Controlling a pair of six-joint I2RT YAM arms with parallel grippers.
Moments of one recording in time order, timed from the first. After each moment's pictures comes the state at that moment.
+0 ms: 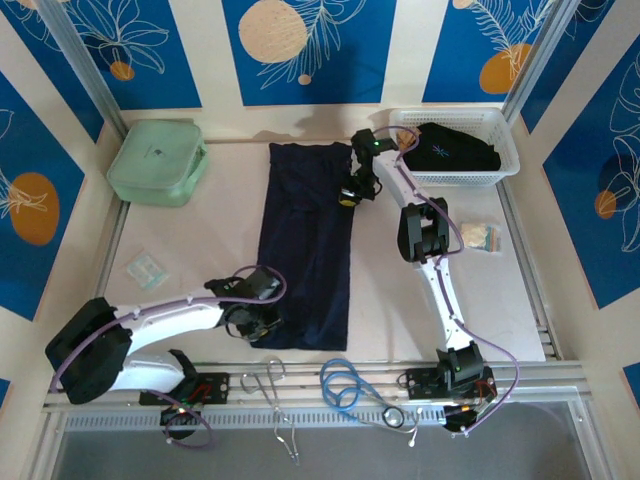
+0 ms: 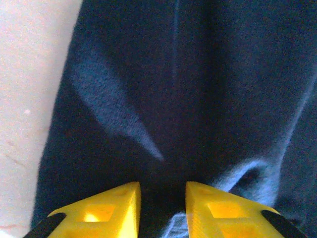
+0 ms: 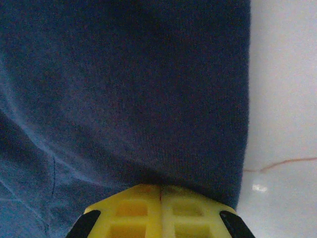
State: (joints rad) left arm -0.88 1.29 0.59 -0.56 0.10 -1.26; right arm 0.29 2.69 2.55 -1.23 -0.35 0.41
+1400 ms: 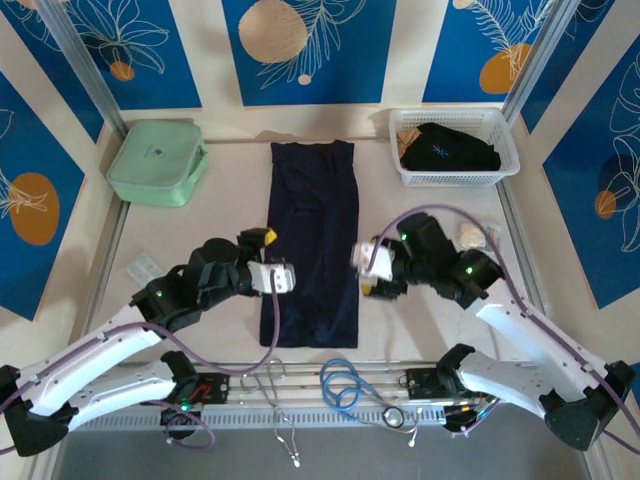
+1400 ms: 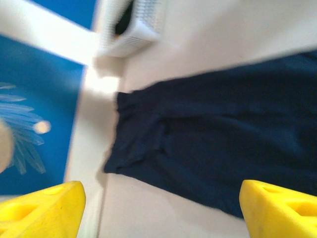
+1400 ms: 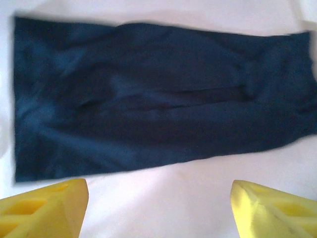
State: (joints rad) left arm -0.90 0.85 0.85 -0.54 -0.13 0.98; right arm 0.70 0.93 0.96 -0.89 -0.19 -0.82
